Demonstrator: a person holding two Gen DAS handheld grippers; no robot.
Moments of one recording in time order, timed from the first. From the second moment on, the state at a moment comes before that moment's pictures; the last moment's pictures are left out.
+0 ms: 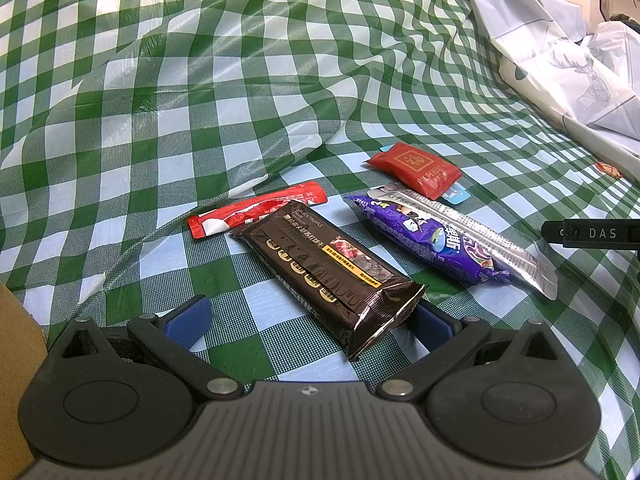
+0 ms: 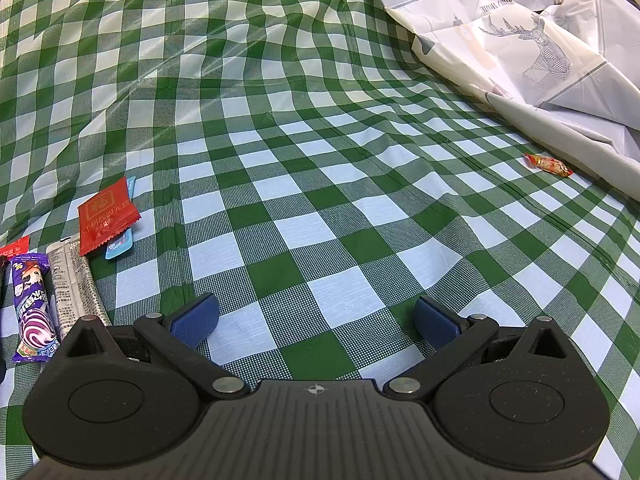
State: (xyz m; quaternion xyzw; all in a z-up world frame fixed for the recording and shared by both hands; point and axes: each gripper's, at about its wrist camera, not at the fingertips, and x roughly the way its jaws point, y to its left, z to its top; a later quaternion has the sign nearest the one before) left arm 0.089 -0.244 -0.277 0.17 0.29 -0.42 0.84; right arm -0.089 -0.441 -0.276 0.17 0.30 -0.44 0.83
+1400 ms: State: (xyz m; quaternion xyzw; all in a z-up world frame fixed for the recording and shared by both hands) left arm 0.088 -0.242 -0.273 0.17 0.29 -0.43 0.84; right arm -0.084 -0.442 -0.276 0.17 0.29 -0.44 0.83
